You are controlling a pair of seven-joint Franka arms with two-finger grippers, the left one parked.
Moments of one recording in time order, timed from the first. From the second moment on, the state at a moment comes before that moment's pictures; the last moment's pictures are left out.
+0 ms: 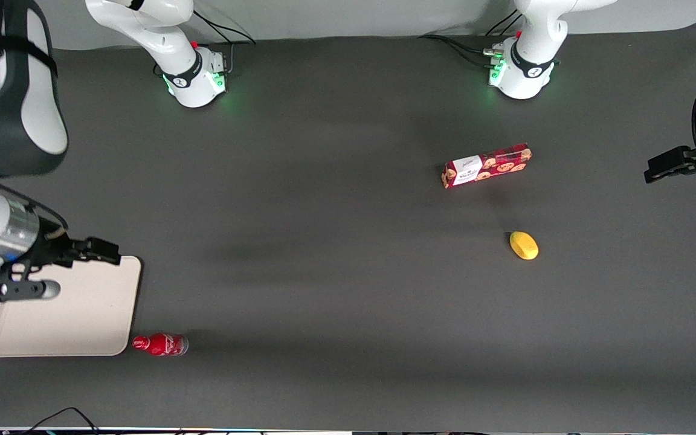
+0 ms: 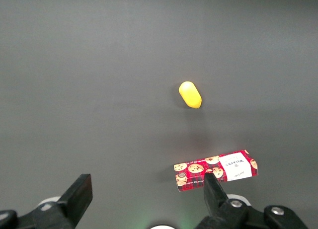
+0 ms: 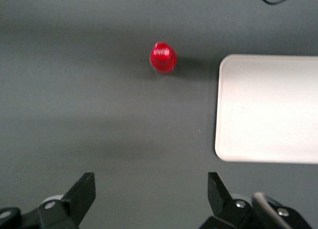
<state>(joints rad) 0.01 0.42 0.06 -1.28 -0.01 1.71 0.06</state>
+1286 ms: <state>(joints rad) 0.02 0.79 0.07 -1.19 -0.08 2.14 0.06</state>
